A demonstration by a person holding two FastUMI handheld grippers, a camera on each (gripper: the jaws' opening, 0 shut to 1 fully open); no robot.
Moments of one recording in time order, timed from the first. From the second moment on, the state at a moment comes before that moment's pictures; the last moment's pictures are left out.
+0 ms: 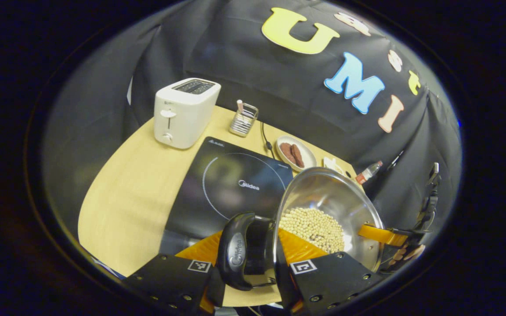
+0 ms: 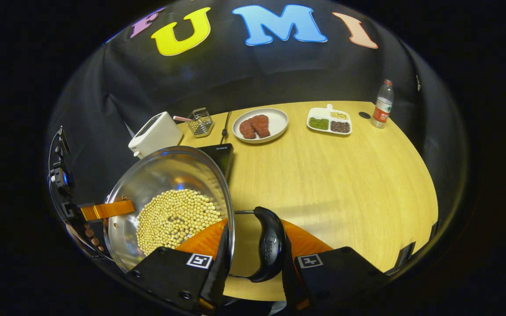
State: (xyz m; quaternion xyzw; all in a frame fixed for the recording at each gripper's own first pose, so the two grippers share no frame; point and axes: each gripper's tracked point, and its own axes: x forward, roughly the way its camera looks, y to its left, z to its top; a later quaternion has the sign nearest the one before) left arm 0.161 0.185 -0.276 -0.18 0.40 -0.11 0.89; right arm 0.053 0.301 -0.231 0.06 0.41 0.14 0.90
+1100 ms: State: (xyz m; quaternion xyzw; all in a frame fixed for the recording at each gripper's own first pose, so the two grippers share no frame) left arm 0.312 0.249 -0.317 -0.17 0.38 -0.09 0.91; right arm 0.192 0.393 -0.262 0.07 0.42 0.15 0.89
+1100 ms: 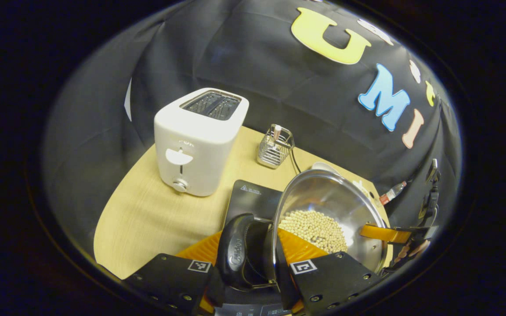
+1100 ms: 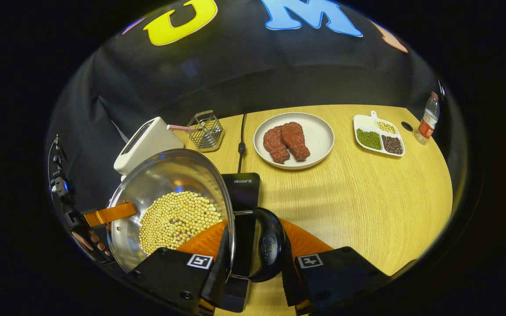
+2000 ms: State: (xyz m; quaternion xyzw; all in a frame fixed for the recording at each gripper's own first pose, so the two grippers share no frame) left arm 0.336 0.258 -0.335 -0.15 0.38 -0.09 0.91; right arm 0.205 0.408 -0.280 0.07 0.43 0.14 0.89
